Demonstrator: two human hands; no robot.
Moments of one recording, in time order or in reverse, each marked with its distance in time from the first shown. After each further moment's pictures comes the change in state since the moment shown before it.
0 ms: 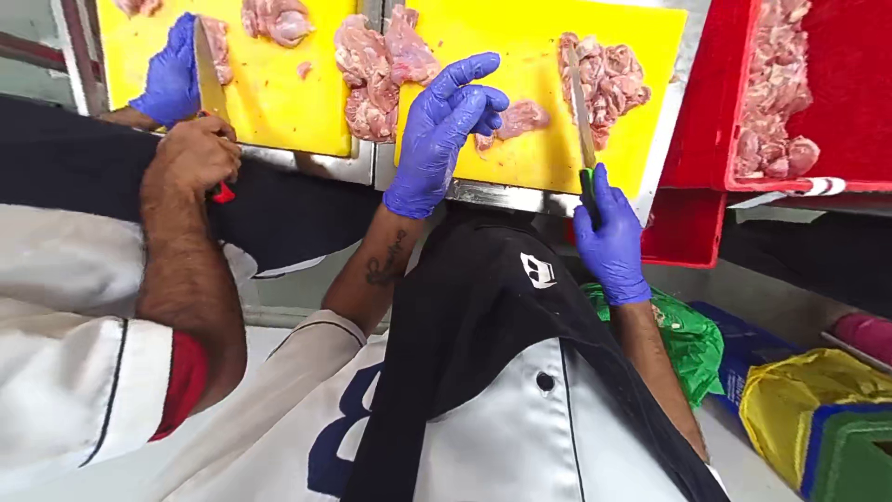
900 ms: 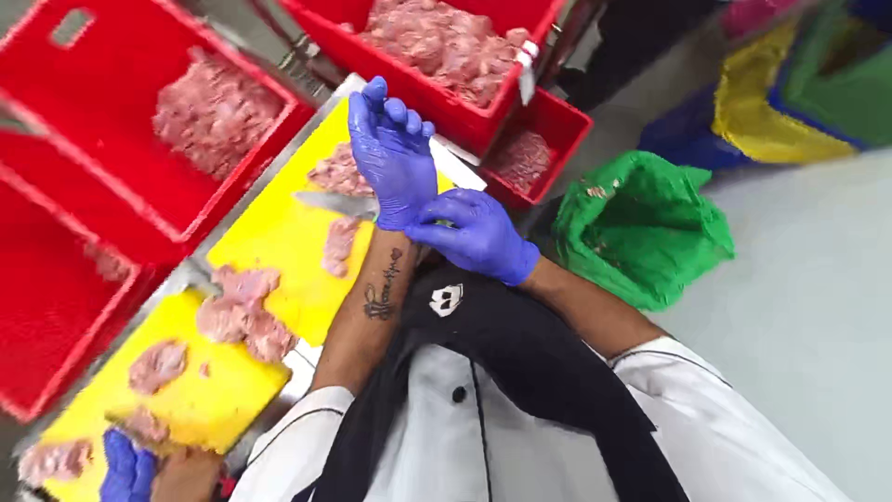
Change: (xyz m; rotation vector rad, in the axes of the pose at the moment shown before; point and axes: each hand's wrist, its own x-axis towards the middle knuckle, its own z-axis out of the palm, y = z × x) left_hand 0.050 -0.052 0.272 -0.444 -0.301 -0.283; right_hand -0.045 -0.019 -0.059 0.042 0.868 -0.431
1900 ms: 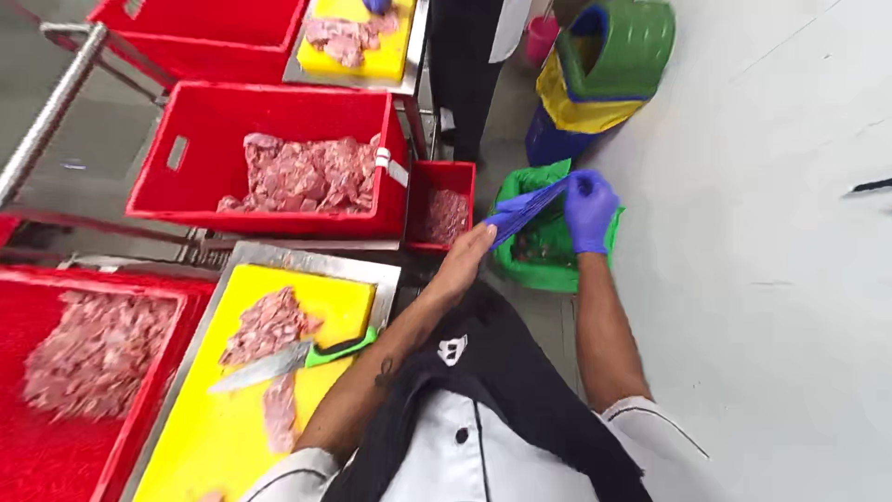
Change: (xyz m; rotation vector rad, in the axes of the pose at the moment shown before) left_hand -0.097 -0.130 0.094 0.482 -1.031 -0.735; right_hand -0.177 0.058 -0.266 -0.840 0.639 1.272
